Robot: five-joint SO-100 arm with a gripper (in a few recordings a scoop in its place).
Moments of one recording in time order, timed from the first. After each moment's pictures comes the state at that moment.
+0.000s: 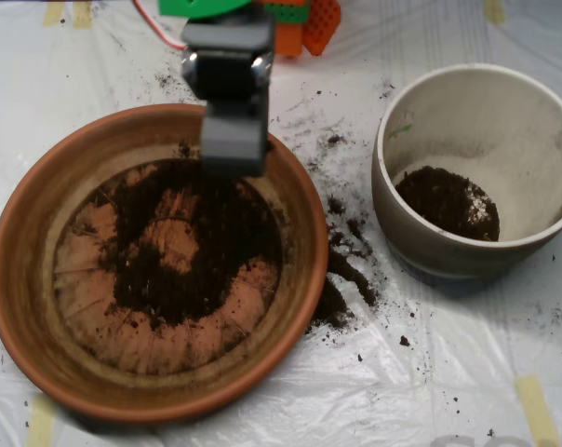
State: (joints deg) arm 11.0 108.0 90.1 80.8 -5.6
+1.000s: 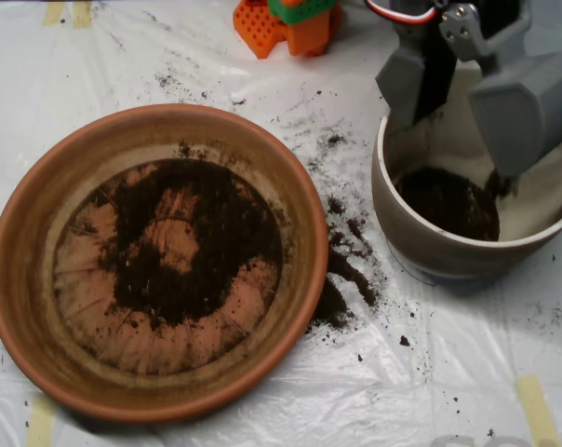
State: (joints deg) arm -23.3 97.2 71.6 88.9 -13.1
